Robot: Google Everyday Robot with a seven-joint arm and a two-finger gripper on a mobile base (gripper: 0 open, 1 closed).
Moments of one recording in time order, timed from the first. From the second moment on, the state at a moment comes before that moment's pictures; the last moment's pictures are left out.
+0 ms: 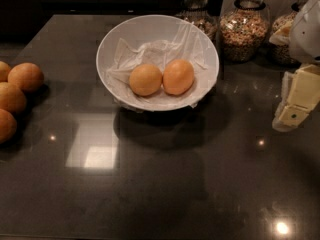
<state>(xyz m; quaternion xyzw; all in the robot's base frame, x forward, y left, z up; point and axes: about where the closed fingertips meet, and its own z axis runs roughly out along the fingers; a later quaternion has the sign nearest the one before) 0.438 -0.217 0.976 -0.60 0.78 -0.03 0.16</state>
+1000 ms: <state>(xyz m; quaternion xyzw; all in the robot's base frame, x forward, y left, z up) 0.467 -0.171 0.981 -0.63 0.75 -0.03 0.21</state>
